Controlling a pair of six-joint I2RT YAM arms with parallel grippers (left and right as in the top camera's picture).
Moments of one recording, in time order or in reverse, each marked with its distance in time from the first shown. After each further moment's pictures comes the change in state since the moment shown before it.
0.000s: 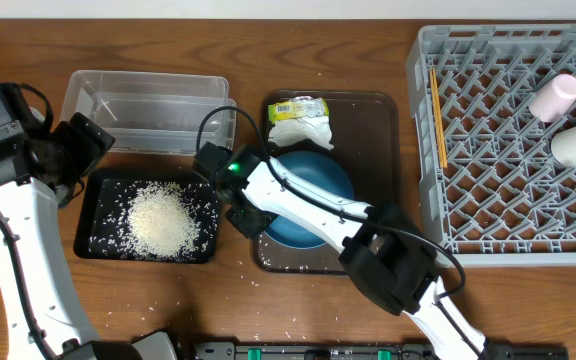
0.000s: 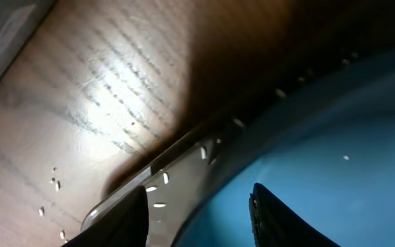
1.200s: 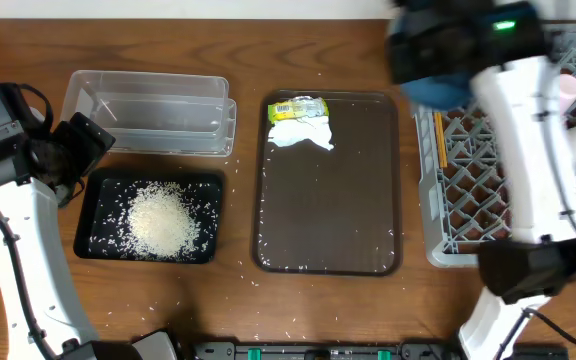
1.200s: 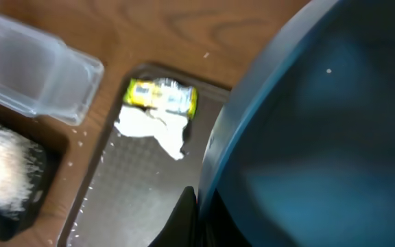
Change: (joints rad) left arm 0.000 0.000 0.000 0.000 0.000 0.000; right arm -0.822 -0.348 0.348 -0.098 -0.344 -0.238
